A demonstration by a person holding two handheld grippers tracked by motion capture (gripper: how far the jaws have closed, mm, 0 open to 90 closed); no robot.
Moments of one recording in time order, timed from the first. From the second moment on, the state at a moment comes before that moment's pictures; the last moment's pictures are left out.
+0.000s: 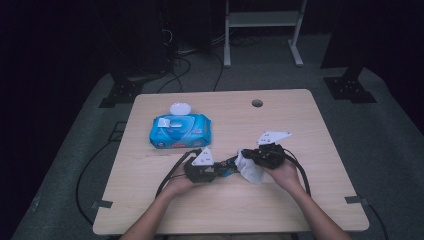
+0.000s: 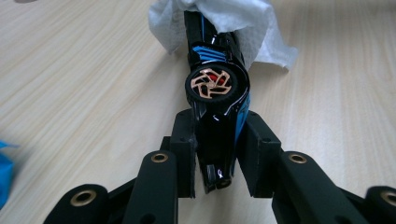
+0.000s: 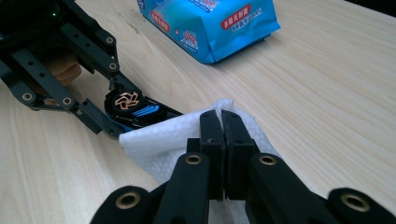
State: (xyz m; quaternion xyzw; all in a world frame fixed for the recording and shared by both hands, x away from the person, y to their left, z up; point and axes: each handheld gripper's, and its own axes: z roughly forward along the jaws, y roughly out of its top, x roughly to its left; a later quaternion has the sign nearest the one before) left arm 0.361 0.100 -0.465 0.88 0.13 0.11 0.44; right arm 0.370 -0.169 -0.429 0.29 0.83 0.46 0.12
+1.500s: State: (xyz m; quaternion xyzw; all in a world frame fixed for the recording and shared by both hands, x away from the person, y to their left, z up) left arm 0.348 0.098 -0.472 0.89 0.11 0.12 0.42; right arm 0.356 -0.171 -0.436 0.28 0.84 0.45 0.11
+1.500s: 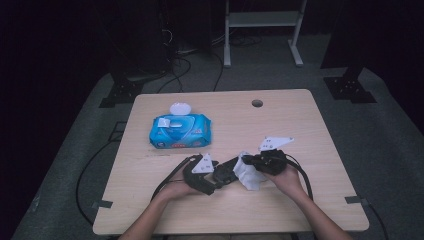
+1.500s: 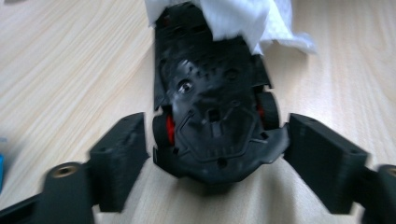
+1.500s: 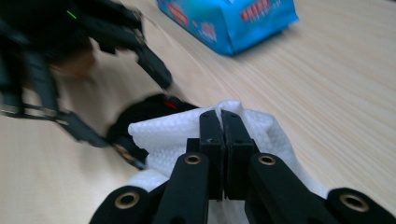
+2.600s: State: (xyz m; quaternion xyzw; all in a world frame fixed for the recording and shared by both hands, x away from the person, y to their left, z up) left arm 0.352 0.092 -0.480 0.90 0.13 0.12 0.40; right arm 0.345 -0.134 -0.453 0.24 0.87 0.42 0.12
